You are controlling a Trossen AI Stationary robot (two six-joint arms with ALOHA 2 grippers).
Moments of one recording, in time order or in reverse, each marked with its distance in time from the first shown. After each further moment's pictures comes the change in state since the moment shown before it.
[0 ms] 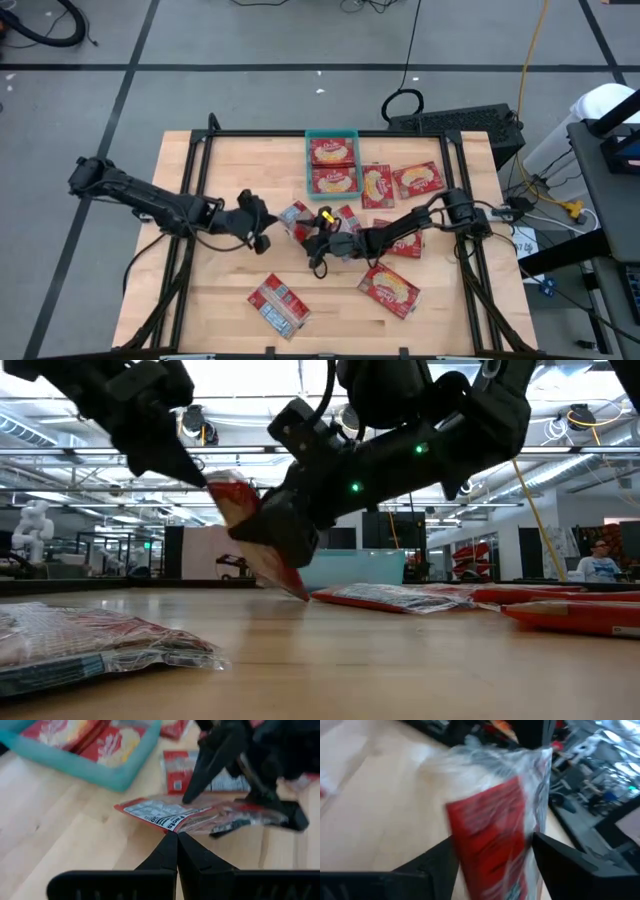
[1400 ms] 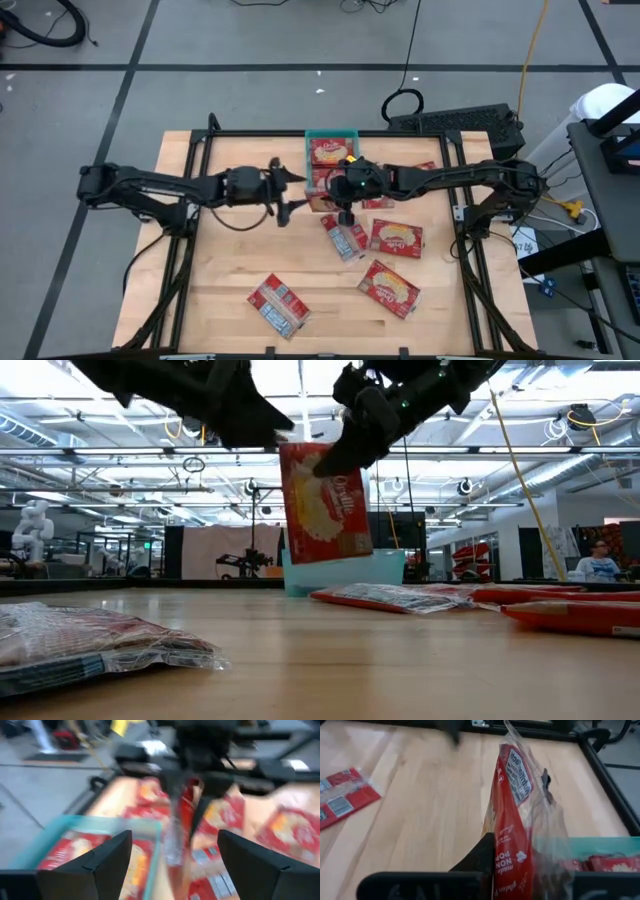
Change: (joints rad) left arm 0.331 0.149 0.082 0.521 0.332 0.541; right arm -0.323 -0.536 0.000 -0.841 -0.613 0.278
